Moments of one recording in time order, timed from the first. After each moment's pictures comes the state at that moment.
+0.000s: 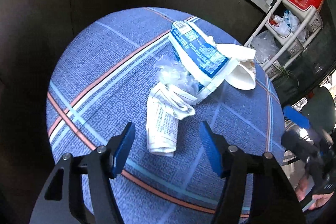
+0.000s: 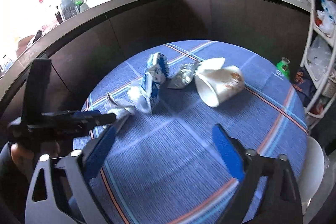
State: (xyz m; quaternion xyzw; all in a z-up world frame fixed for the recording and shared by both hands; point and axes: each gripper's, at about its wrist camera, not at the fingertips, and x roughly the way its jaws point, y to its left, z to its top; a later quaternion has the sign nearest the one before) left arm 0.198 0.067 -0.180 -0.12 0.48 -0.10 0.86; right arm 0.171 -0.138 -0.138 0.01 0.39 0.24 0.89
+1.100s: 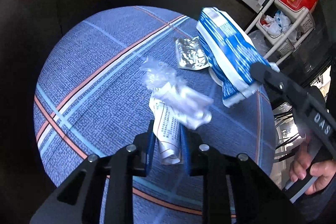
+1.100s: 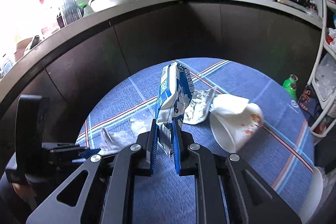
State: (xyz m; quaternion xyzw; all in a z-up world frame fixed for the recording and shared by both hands) left arm 0.199 0.060 -0.178 -0.14 0.47 -0.13 0.86; right arm 0.203 -0.119 -0.118 0.01 0.36 0.24 0.90
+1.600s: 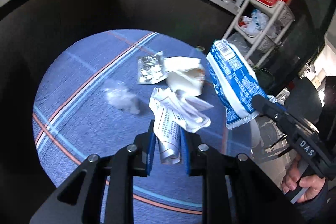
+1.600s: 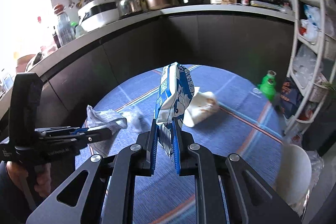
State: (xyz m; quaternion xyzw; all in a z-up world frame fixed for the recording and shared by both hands) left arm 0.164 0.006 -0.116 -0.11 0.42 -0.18 0.88; right arm 0.135 -0.199 -0.091 0.05 0.33 0.18 0.93
